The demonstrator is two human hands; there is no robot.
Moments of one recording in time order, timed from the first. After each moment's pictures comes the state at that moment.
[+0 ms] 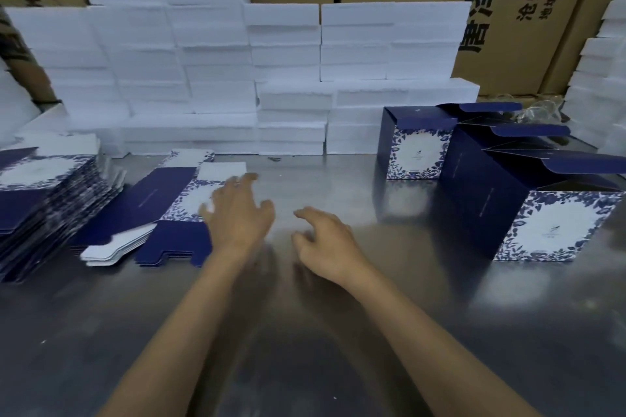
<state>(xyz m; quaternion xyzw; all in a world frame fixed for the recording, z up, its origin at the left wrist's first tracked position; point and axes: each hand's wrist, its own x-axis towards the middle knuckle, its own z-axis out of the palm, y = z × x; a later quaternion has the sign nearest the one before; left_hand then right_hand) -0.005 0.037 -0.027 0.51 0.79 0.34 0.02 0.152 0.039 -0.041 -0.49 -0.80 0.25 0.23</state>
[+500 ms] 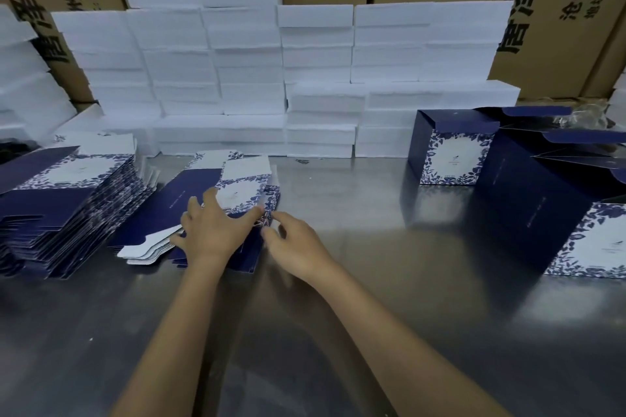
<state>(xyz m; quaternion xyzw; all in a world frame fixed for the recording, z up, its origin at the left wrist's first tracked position) -0.083 0.017 -0.037 0.39 0.85 0.35 0.07 0.055 0.038 -0.048 -0.45 -0.75 0.41 0.25</state>
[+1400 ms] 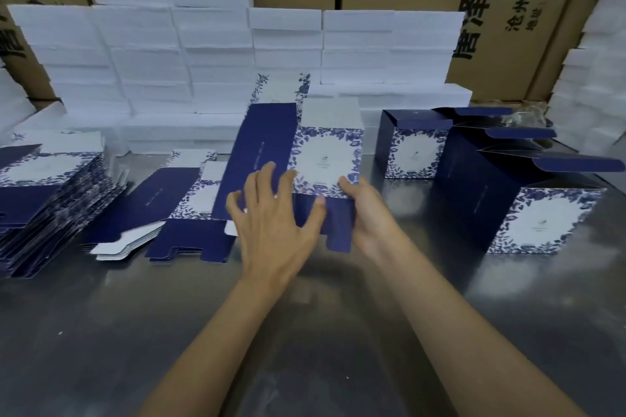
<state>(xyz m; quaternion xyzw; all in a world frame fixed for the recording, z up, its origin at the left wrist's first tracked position) 0.042 -0.005 -0.030 0.59 0.69 0.38 -0.17 0.165 0.045 -0.005 -0.35 -0.36 0.68 0.53</state>
